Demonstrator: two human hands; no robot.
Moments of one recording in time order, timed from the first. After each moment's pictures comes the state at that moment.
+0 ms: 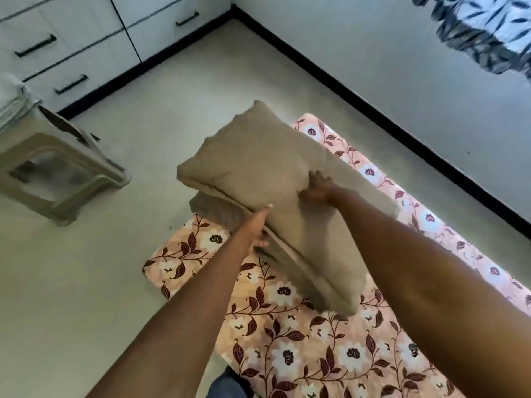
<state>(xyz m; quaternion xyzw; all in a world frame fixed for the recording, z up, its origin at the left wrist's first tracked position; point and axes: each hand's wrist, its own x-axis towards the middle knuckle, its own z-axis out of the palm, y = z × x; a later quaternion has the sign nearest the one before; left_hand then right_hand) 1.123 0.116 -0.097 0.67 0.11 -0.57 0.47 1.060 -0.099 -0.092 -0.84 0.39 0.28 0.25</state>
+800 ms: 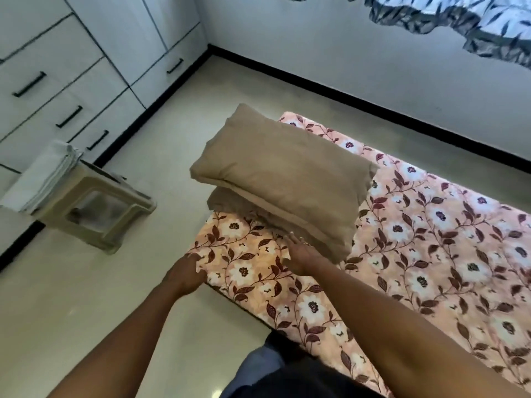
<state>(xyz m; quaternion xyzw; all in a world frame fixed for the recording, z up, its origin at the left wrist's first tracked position) 1.111 0.386 -0.017 0.88 -0.30 -0.37 -0.03 0.886 0.158 -0.067 -0.84 0.32 0.31 0.31</state>
